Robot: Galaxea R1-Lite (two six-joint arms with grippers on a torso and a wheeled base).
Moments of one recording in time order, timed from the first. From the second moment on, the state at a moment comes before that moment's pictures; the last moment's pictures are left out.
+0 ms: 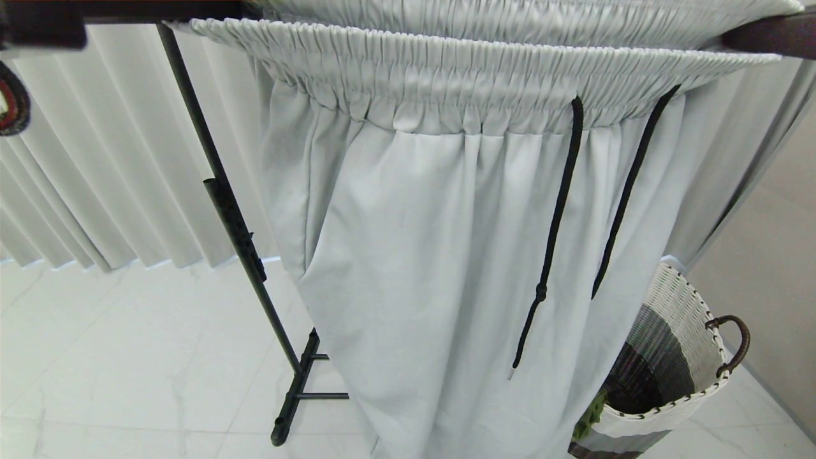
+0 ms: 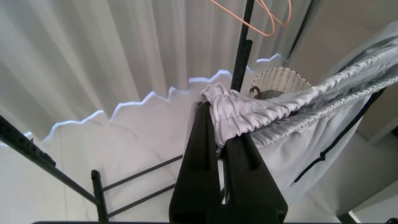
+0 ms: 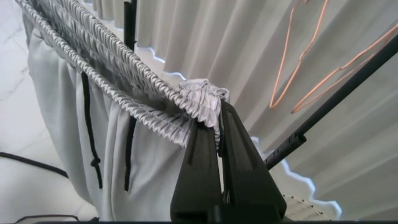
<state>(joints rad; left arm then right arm) -0.99 1.33 -1.69 0.51 0.49 -0.02 0.89 1.25 -1.57 0.37 -0.12 -0.26</state>
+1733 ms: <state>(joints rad) -0.62 1.17 -1.46 0.51 0.35 0.34 0.48 1.13 -1.34 0.52 -0.37 -0.34</state>
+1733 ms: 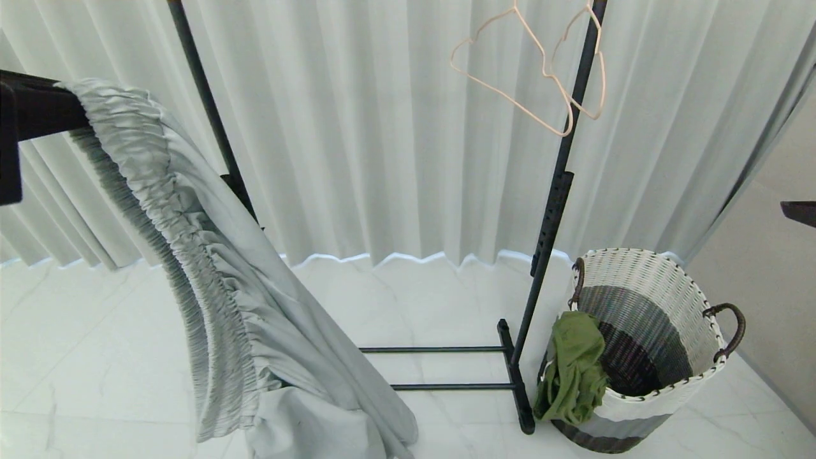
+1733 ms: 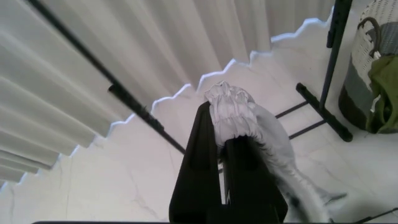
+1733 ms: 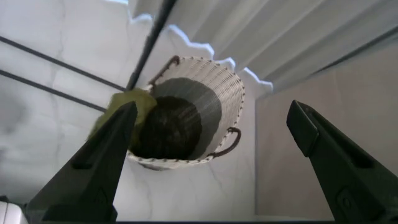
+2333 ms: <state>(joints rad) -0.62 1.17 -1.45 0.51 0.36 0.34 0.44 1.13 -1.33 0.47 -0.38 -0.36</state>
